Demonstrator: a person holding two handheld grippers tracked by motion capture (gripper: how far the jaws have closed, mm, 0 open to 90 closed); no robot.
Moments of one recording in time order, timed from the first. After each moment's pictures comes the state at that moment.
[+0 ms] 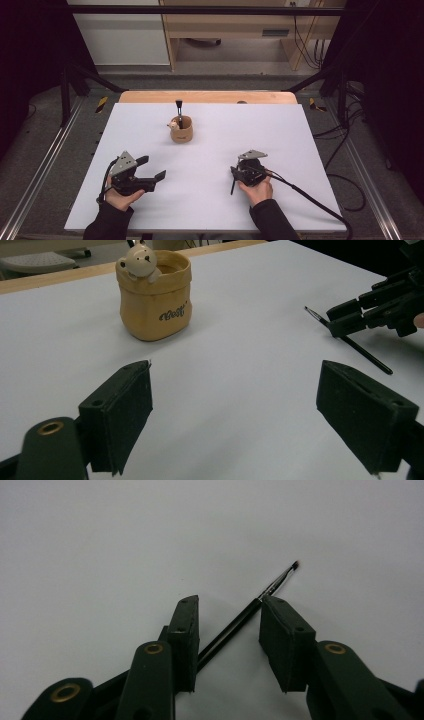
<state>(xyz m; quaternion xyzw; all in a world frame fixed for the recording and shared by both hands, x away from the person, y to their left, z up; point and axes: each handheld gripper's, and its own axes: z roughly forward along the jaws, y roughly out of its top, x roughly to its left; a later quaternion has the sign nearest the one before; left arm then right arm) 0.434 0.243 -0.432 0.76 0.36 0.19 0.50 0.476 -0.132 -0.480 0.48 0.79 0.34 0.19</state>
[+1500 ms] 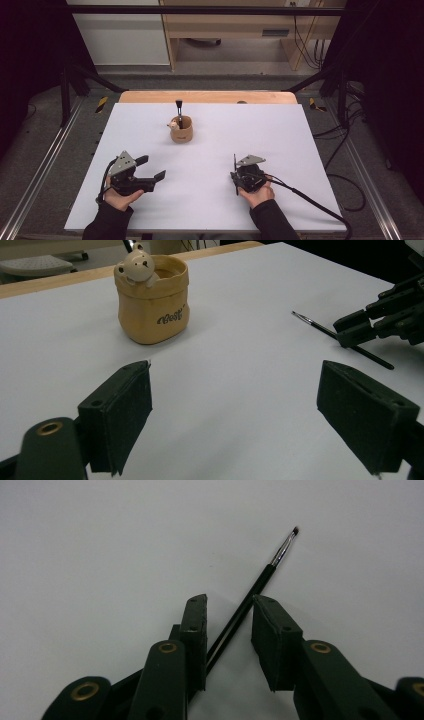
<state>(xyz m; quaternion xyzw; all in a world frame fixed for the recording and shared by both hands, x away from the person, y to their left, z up) 0.433 0.244 -0.429 0.76 0.36 0.19 0.50 0.459 -0.129 -0.478 0.44 0.81 0.33 0.18</state>
